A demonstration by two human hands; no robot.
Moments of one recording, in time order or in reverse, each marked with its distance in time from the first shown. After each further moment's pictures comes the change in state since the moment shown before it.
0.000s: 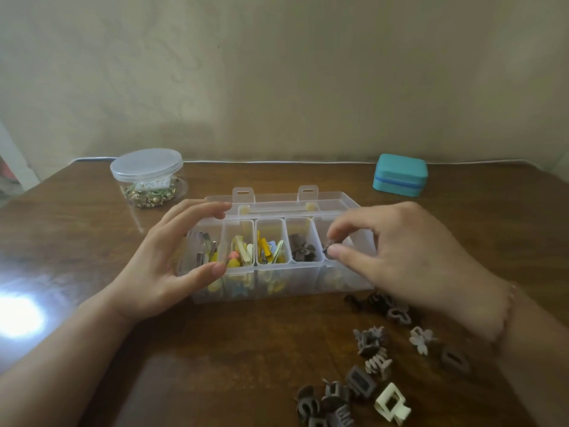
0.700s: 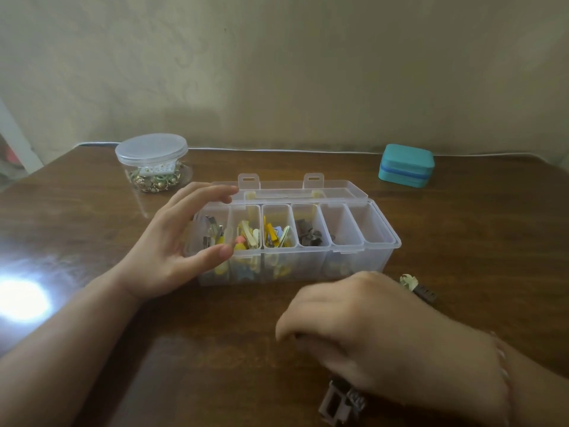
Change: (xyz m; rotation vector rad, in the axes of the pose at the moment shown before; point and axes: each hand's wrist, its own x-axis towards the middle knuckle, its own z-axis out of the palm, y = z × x) left_hand -0.001 -0.003 -0.001 0.010 -0.010 0.014; right_hand -0.033 -0.043 0.028 0.073 -0.341 -0.429
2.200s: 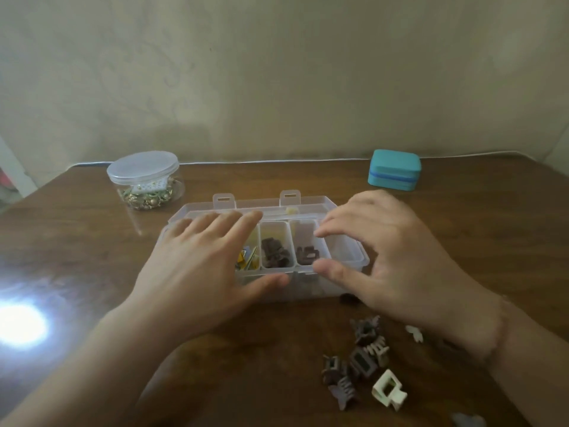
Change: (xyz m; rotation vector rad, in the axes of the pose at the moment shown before) left_hand 0.013 0.076 0.025 0.823 -0.229 -0.199; right_hand -0.010 0.045 -0.019 -0.101 0.423 0.279
